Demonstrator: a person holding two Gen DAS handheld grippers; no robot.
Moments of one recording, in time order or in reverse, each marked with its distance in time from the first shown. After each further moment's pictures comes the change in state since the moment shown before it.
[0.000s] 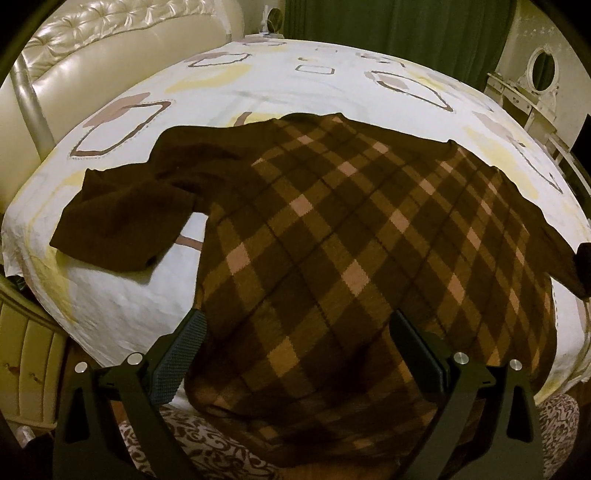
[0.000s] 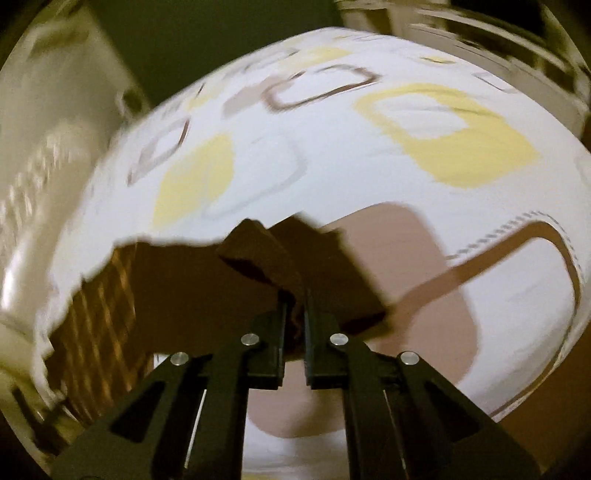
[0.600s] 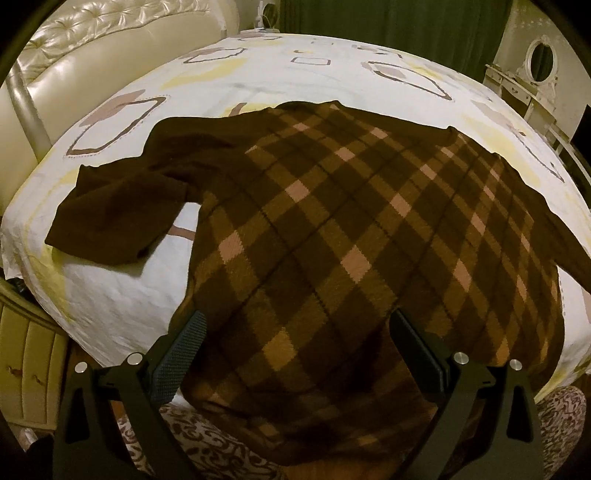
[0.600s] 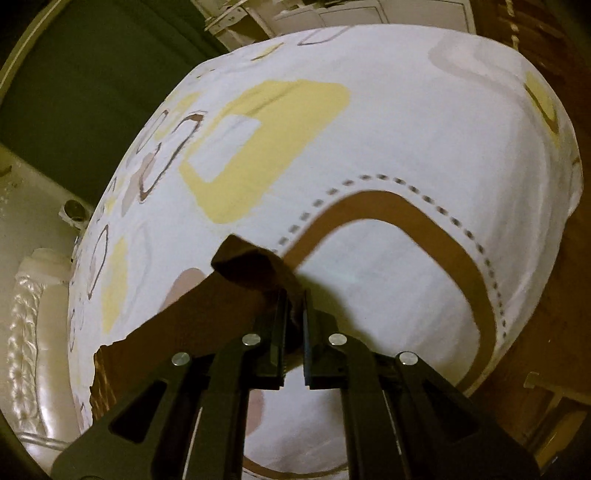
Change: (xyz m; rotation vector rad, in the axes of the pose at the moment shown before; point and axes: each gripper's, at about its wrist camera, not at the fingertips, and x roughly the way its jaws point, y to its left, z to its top) left arm 0.009 -0.005 -0.005 0.004 0.003 -0.020; right arm -0.012 -0.184 0.004 0.442 -0.046 -0.060
